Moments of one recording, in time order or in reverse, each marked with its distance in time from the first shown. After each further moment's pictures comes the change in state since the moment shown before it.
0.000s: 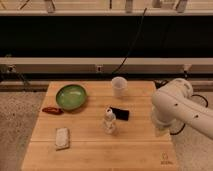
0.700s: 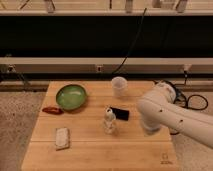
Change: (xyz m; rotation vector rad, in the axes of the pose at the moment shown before) arm -0.053 0.001 0.007 -0.004 0.022 -0.087
